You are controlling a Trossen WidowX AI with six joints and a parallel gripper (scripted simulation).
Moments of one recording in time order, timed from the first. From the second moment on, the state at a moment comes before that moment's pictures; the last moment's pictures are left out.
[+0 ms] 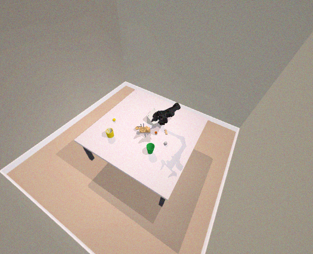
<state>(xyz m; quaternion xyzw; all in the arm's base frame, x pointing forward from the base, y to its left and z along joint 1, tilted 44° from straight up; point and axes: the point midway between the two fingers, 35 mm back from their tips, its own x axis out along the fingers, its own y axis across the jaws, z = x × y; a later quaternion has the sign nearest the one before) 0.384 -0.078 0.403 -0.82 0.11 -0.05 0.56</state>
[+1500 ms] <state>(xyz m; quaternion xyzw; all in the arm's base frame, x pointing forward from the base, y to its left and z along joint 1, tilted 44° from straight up) 0.296 -0.070 0.083 -0.62 0.15 0.61 0.47</state>
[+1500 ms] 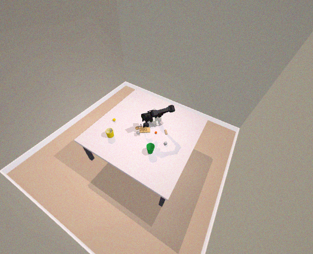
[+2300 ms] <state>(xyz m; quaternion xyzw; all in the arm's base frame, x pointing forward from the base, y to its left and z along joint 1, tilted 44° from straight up) 0.238 -0.010 0.033 -0.46 0.06 0.72 0.52</state>
